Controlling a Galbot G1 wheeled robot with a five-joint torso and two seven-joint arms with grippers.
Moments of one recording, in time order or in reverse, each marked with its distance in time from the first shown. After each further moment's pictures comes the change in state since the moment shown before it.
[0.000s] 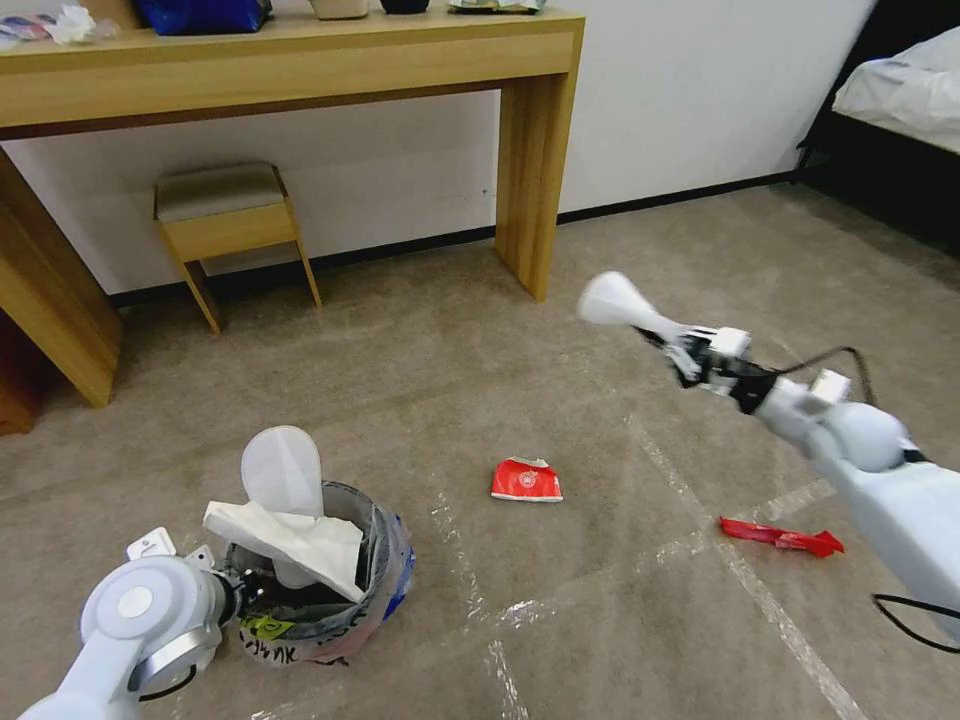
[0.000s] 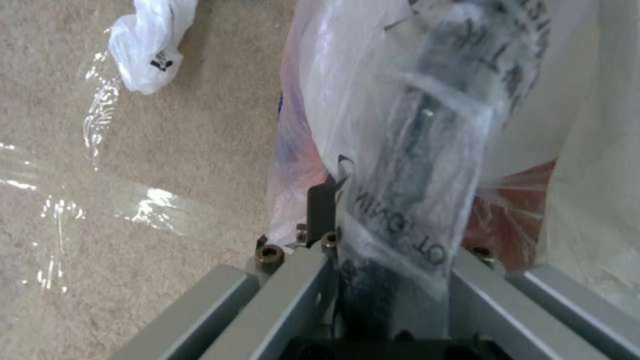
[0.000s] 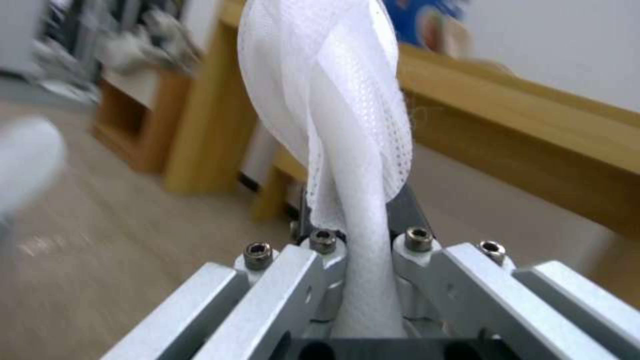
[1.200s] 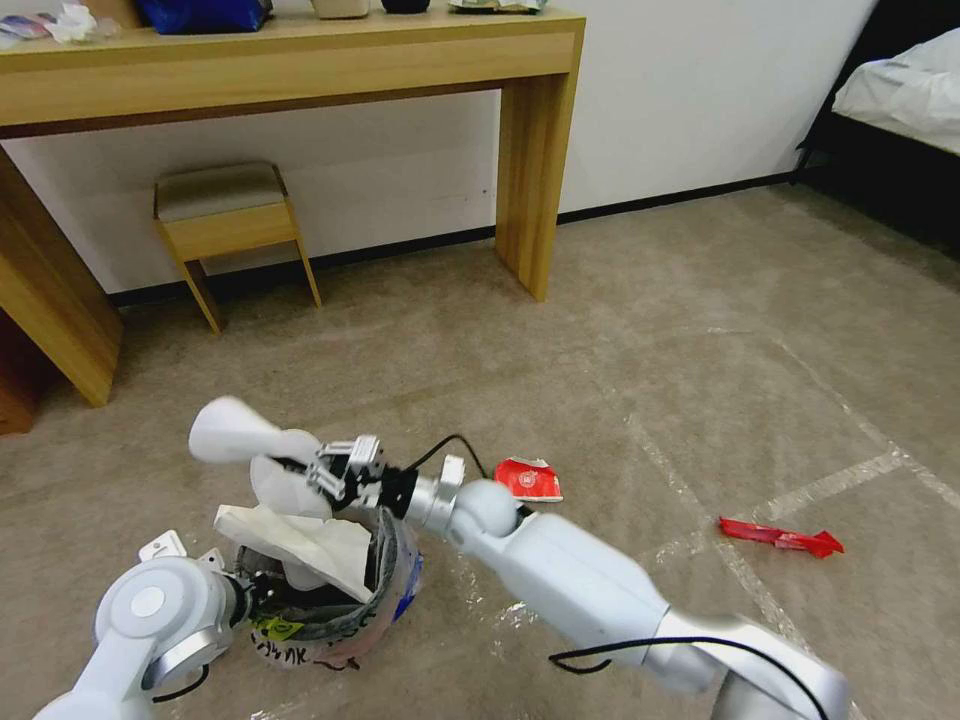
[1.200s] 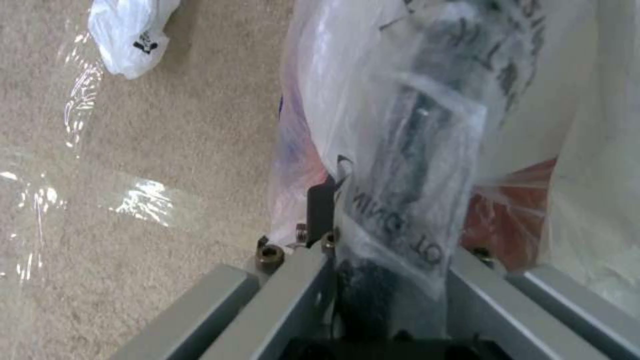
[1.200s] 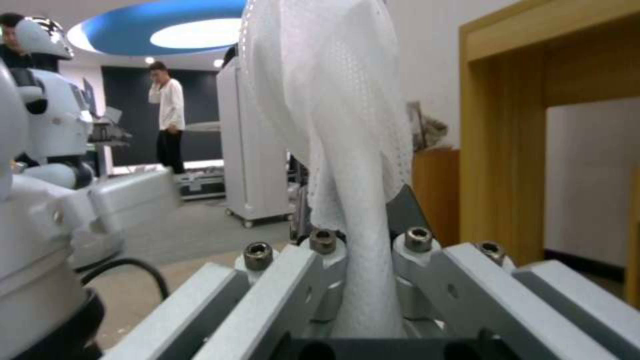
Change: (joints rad) left arm -0.008 -0.027 0.017 0.012 0.013 -0.004 0.000; right arm 0.045 0.712 -0.505 -0.302 0.003 0.007 0.005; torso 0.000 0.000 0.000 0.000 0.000
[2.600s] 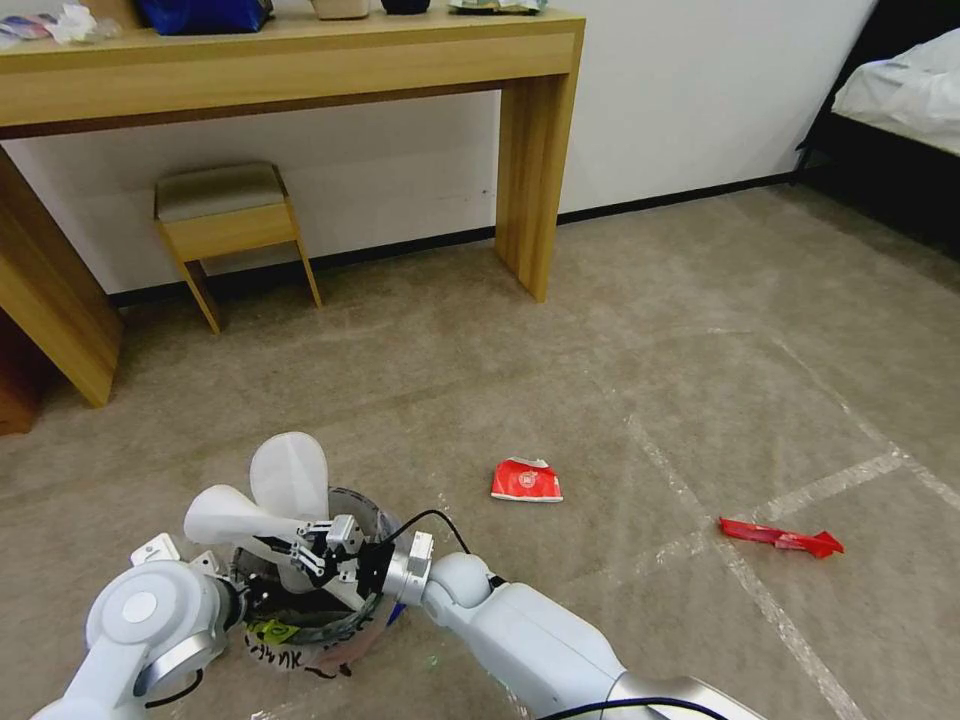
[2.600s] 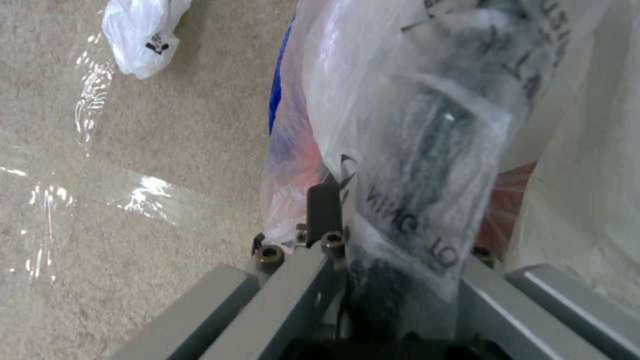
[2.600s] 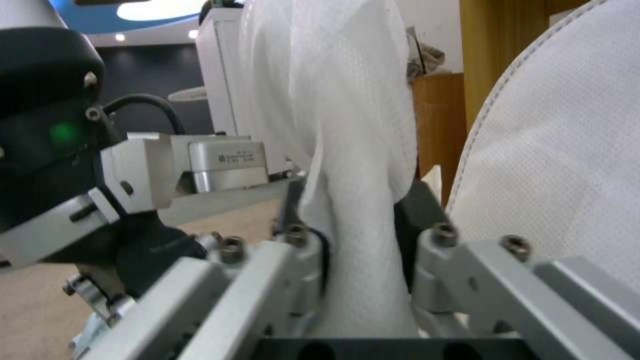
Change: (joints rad) left arm 0.021 0.003 -0.022 -0.018 -0.006 -0.002 0.000; right arm -0.136 0.095 0.034 -0.194 -0.122 0.055 -0.009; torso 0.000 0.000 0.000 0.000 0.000
